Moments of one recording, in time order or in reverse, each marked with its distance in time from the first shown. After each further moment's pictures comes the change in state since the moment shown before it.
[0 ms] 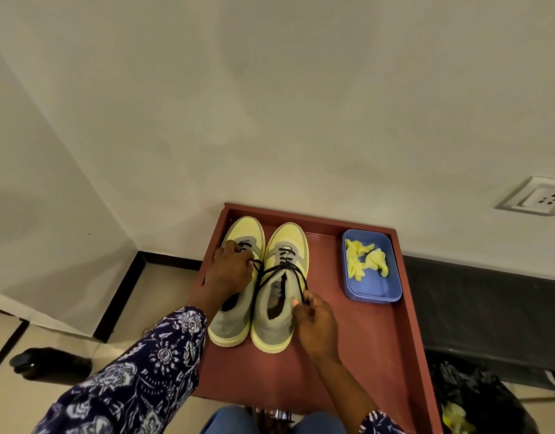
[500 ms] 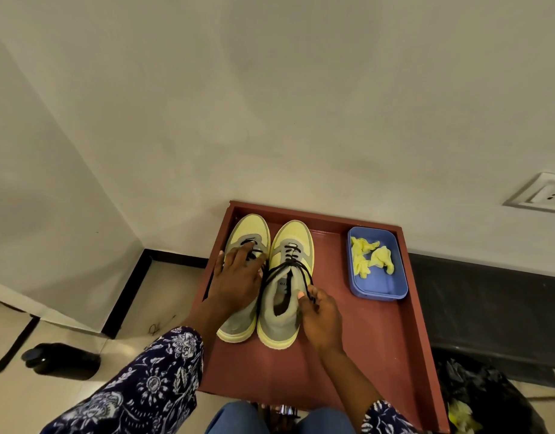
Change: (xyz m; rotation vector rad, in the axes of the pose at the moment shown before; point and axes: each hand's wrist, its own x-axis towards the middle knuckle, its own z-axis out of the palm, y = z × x) left_hand -0.032 0.000 0.007 0.108 0.099 0.176; right_hand 0.007 0.001 0.007 0.035 0.005 0.036
